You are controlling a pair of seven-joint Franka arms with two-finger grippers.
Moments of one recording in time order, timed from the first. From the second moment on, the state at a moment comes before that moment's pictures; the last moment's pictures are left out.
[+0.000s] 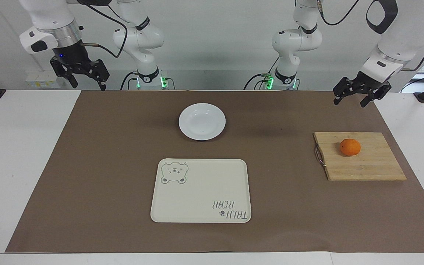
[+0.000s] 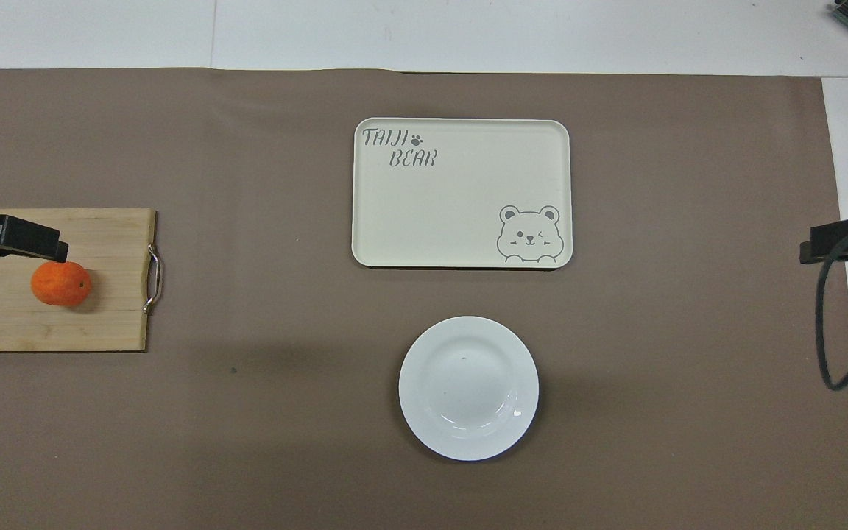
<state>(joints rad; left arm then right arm) 0.04 -0.02 -0.06 -1.61 -0.05 1.57 0.10 0.11 -0.07 -0.14 -1.57 -0.03 1.52 0.10</state>
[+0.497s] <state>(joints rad) 0.04 -0.02 -0.06 -1.61 -0.05 1.57 0.10 0.11 -0.07 -0.14 -1.57 -0.03 1.52 0.10</state>
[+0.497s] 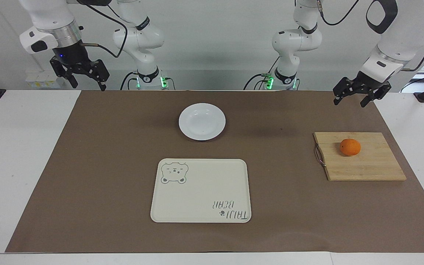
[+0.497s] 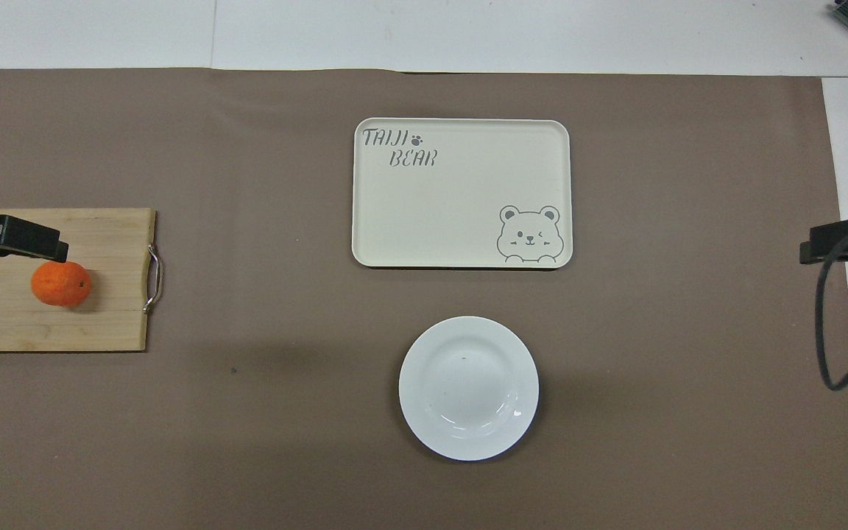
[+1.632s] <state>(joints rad) 0.04 -0.02 -0.06 -1.61 -0.05 1.57 0.10 0.11 -0.07 -0.14 -1.57 -0.03 1.53 0.10</state>
